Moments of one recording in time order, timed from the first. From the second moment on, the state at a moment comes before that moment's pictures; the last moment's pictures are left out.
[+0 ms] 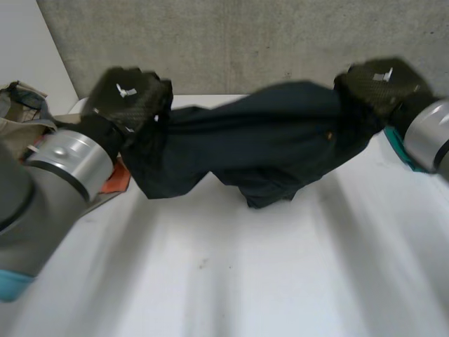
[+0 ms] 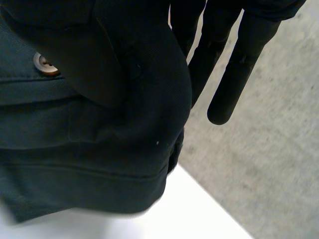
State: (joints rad) left arm 4.22 -1.63 -1.55 3.23 -1.48 3.46; right arm 1.85 -1.44 1.36 0.17 1.30 2.76; left_hand 1.15 1.19 1.18 1.19 0.98; right_hand 1.13 1.17 1.19 1.19 0.97
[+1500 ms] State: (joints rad) left arm 4.10 -2.03 -1.66 3.31 -1.62 3.42; right arm 1.96 -1.26 1.74 -0.18 1.54 2.95; left_hand 1.15 1.19 1.18 1.19 0.99; right_hand 1.12 1.17 1.19 1.19 0.99
